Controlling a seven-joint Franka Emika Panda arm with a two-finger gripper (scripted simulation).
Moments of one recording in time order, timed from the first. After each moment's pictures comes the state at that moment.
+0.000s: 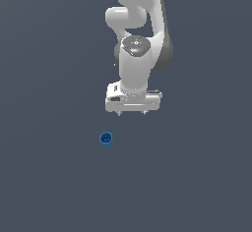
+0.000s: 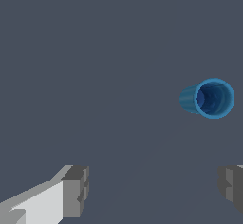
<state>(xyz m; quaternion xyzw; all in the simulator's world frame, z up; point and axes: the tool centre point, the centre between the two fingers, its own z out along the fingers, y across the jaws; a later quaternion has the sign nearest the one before) -0.002 0.024 0.175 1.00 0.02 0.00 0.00</state>
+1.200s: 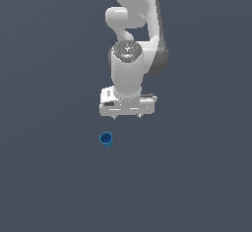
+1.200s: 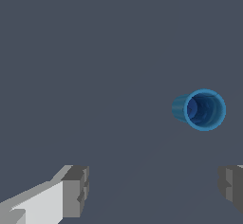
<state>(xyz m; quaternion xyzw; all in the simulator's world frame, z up) 0.013 0.005 0.169 1.00 0.03 0.00 0.00</state>
